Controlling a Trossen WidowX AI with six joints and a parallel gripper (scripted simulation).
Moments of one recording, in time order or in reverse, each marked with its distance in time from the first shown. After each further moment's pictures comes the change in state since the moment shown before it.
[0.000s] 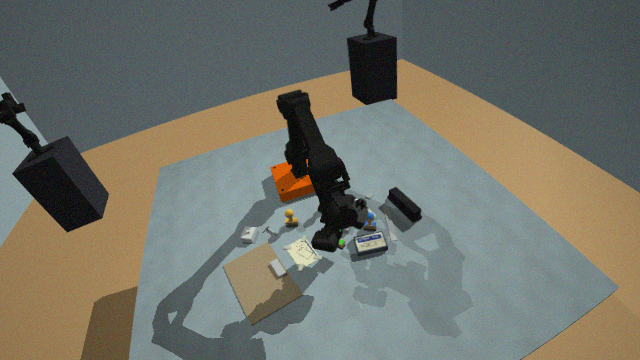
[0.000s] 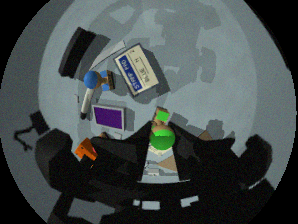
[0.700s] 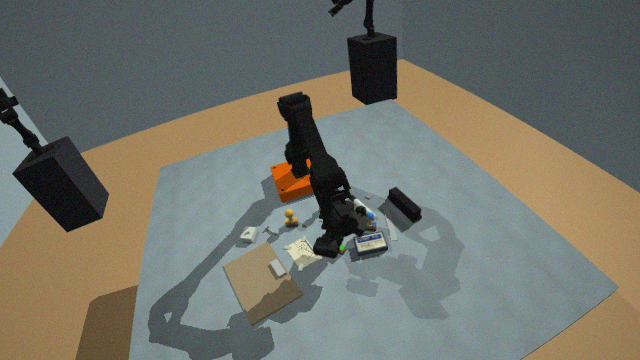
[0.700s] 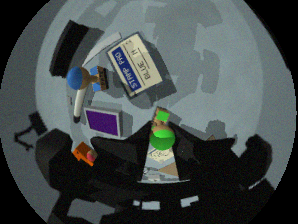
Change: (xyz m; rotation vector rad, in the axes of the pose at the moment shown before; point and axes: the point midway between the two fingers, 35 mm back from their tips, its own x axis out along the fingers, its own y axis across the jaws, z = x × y) arm 0.028 0.002 -0.002 0.000 0.003 0.004
